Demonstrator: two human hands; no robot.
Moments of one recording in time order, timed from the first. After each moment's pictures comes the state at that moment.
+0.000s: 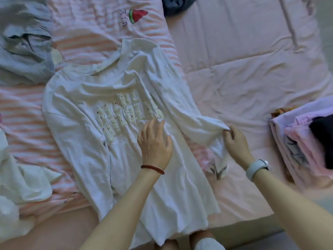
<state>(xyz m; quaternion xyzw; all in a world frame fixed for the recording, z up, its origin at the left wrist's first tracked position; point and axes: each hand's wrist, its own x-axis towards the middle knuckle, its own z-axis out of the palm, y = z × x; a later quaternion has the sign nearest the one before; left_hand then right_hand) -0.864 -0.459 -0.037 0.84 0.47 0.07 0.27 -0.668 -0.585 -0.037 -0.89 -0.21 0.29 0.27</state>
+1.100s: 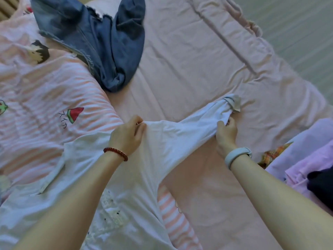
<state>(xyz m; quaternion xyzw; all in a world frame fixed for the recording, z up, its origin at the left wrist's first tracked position) -0.622 -0.275 -0.023 0.91 0.34 0.00 0.24 -0.459 -0.469 -0.084 -0.73 0.16 0.20 0.63</state>
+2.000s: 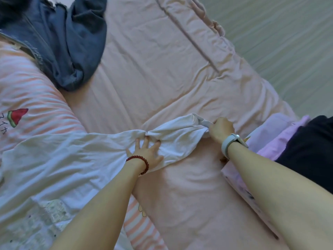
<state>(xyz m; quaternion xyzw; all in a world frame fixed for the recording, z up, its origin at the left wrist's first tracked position) -0.564 -0.387 -0.109 0.85 0.24 -0.42 0.21 -0.392 -0.550 -0.082 -0.95 0.01 0.26 0.17</state>
